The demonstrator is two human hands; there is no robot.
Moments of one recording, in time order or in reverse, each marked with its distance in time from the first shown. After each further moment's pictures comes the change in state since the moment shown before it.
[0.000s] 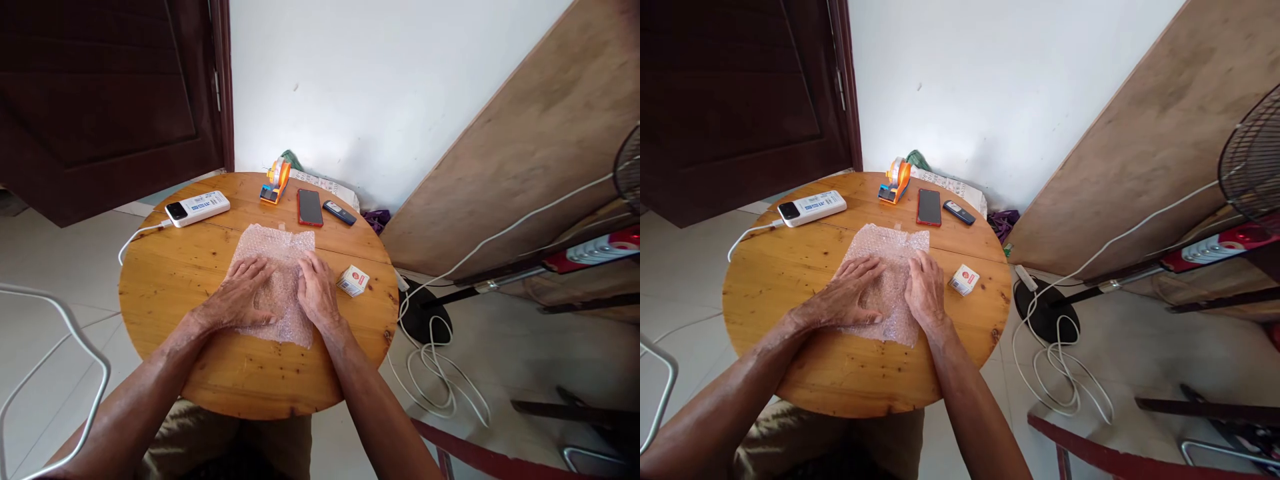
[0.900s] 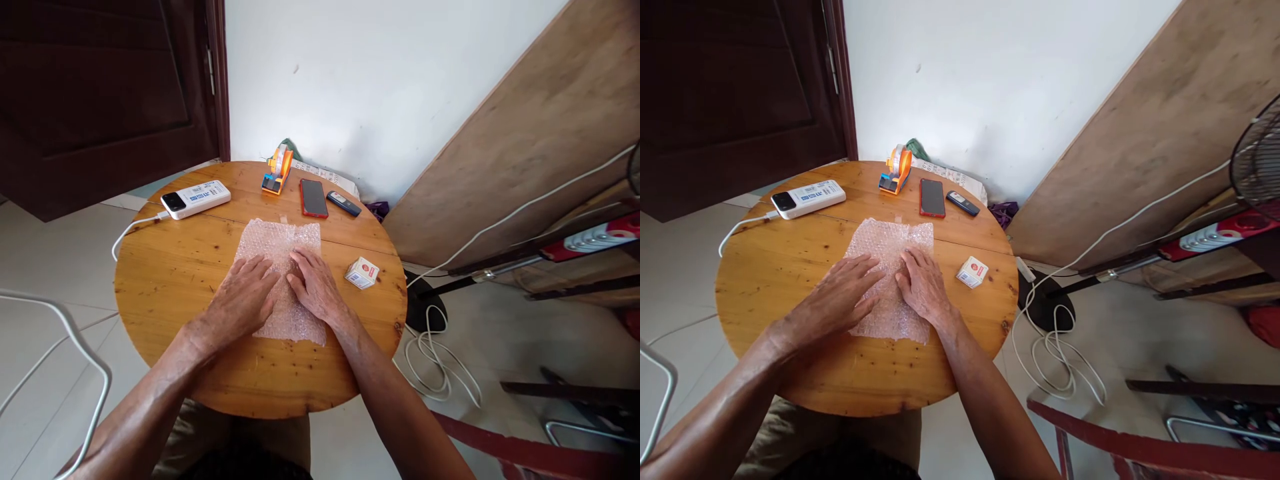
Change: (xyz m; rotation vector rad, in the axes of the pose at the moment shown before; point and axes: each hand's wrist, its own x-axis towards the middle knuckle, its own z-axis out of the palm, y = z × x) left_hand -0.019 0.034 -0.034 0.108 0.059 -0.012; right_hand 0.003 -0.002 0.006 0.150 -0.173 -0.086
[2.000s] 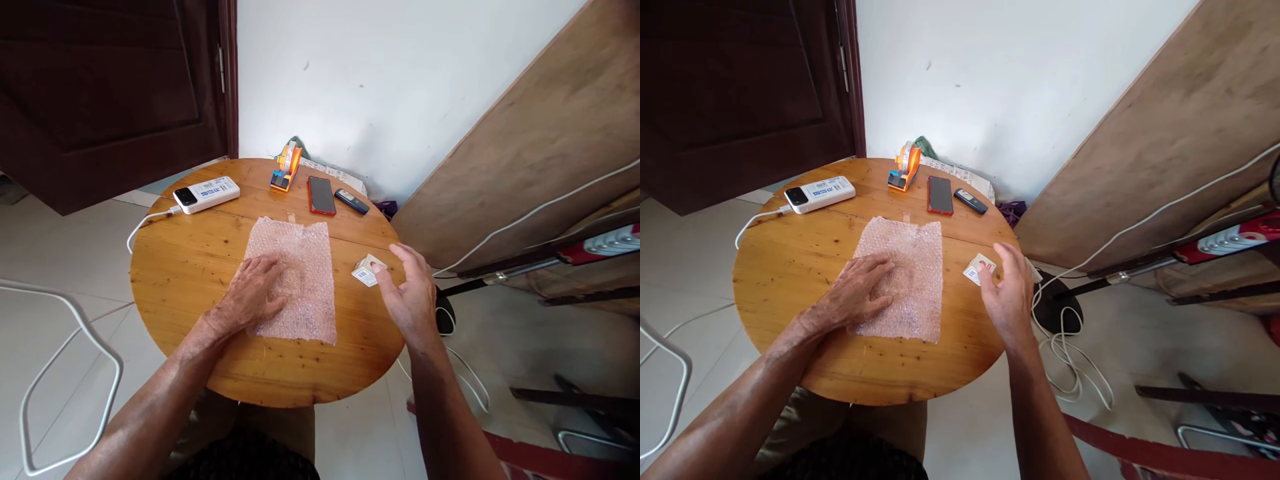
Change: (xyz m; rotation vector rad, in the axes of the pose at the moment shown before) left_hand 0.002 -0.017 0.034 -0.191 0.095 -0.020; right_hand -0.056 0.047 -0.081 -0.142 0.504 0.263
